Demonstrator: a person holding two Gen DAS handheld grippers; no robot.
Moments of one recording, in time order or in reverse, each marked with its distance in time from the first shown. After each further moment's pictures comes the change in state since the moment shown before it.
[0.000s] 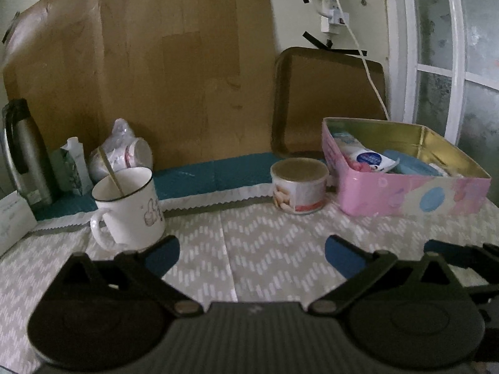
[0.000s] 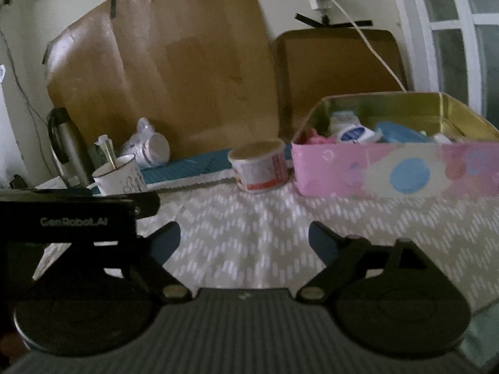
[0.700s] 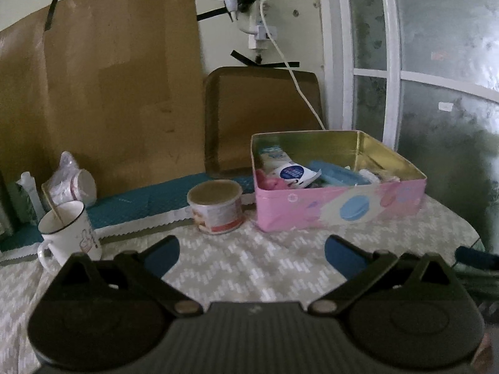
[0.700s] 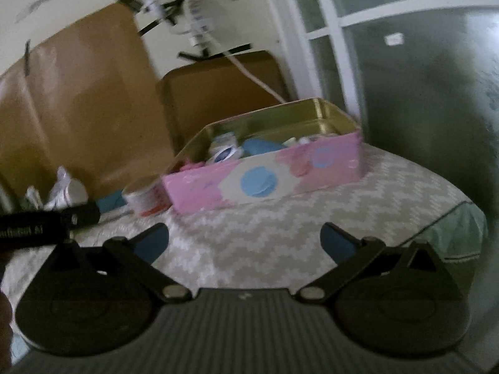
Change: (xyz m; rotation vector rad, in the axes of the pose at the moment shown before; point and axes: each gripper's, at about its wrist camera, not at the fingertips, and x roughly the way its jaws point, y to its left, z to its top) left arm -0.030 -0.067 0.008 0.093 -0.054 -0.165; right arm -0.074 -0.077 -0.006 0.191 -0.114 -0.291
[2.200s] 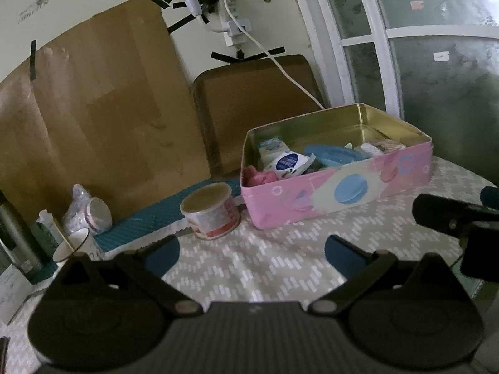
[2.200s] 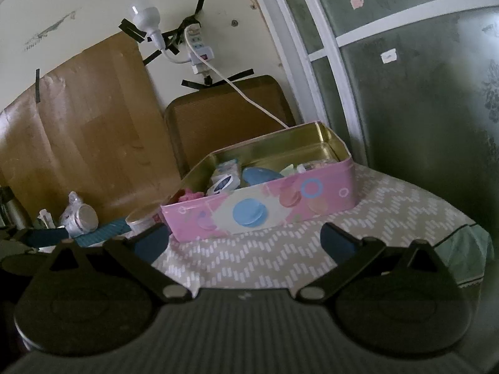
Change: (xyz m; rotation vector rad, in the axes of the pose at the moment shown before) left arm 0.016 -0.065 -0.006 0.198 0.016 0.133; right arm -0.007 -0.033 0.013 0.003 -0.075 0.083
